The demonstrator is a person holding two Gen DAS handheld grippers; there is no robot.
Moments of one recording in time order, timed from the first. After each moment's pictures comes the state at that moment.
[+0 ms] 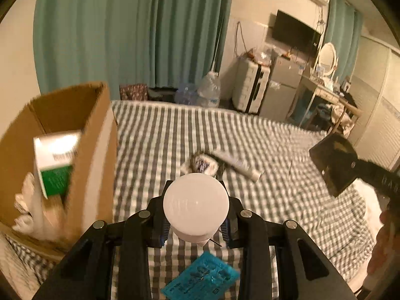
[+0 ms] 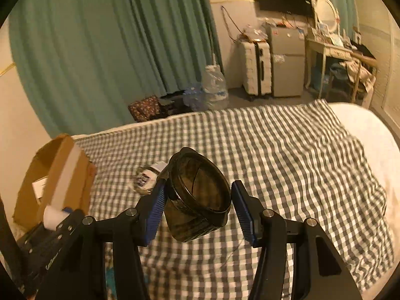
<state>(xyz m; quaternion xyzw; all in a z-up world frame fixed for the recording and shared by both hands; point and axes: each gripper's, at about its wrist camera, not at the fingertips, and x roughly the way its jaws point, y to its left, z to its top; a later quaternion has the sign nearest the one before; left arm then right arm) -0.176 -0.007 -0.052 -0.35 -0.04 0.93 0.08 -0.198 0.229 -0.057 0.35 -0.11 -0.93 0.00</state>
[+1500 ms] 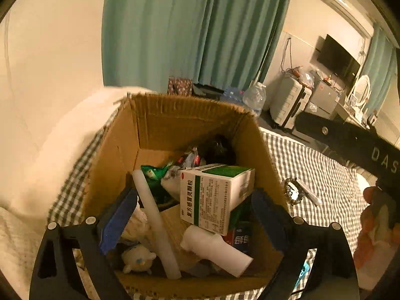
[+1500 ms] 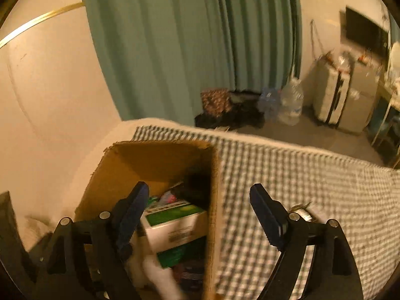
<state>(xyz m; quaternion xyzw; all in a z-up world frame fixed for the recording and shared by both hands) -0.196 -0.222 -0.027 -0.37 -0.09 0.92 0.00 -0.274 -0.068 0.000 0.35 -0.01 -0.93 0.14</state>
